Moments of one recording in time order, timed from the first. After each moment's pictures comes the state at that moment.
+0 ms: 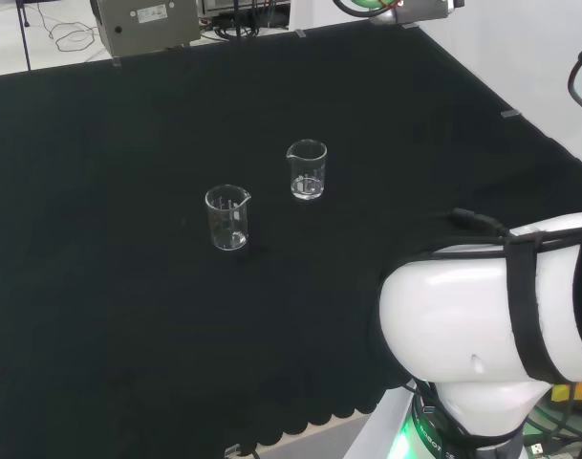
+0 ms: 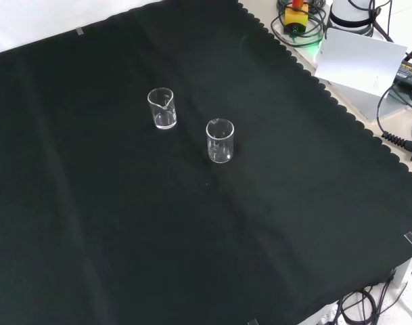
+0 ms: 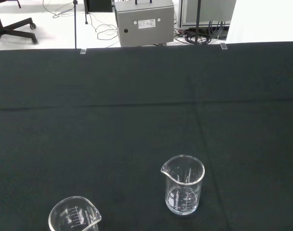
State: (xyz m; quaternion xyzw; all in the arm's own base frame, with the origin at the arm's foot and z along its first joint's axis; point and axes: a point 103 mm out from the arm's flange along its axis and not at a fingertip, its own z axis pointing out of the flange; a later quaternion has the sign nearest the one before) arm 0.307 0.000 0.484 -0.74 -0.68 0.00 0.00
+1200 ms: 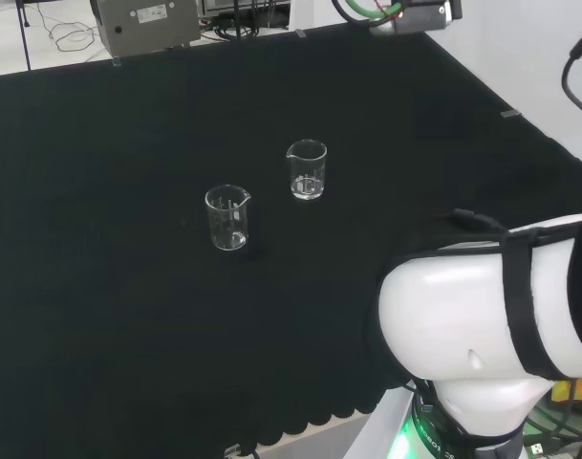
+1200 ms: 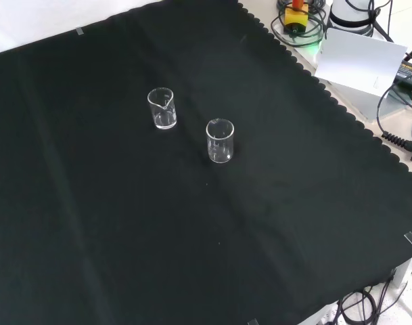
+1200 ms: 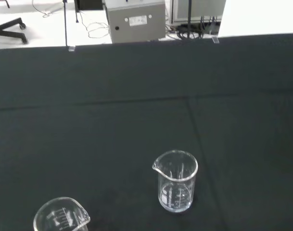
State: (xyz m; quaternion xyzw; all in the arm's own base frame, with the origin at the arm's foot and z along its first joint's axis) arm 0.322 -0.013 0.460 -0.75 -0.66 0.00 0.01
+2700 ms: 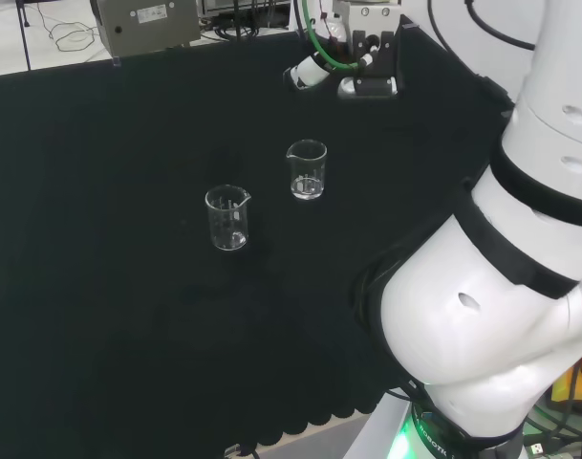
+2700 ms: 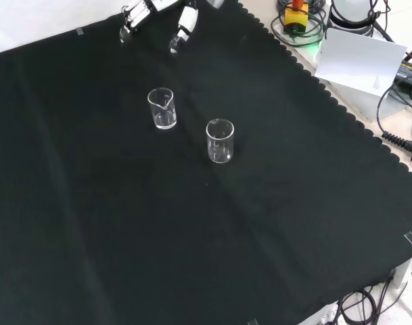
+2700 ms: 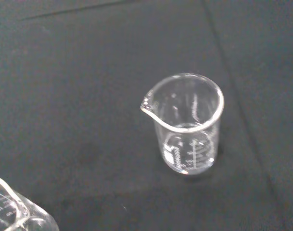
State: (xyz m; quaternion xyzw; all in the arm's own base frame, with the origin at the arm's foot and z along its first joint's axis) arm 0.470 -0.053 0.274 -0.73 -0.66 0.05 0.14
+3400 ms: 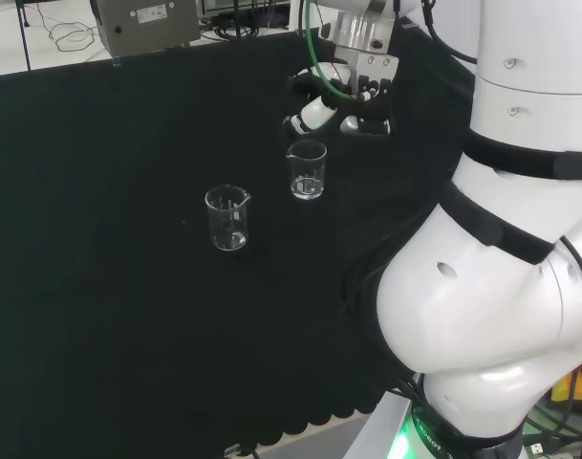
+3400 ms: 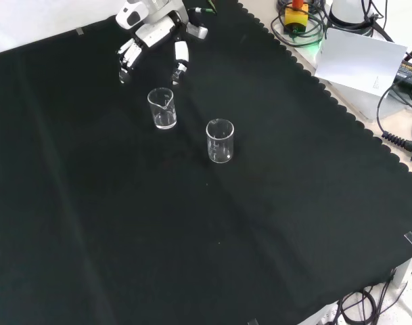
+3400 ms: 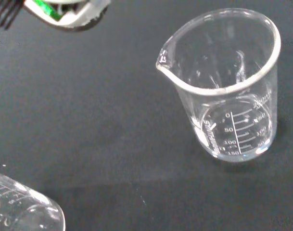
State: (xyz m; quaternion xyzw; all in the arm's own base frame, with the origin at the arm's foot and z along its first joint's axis) arm 0.502 -0.068 0.185 -0.67 -0.71 -0.01 0.21
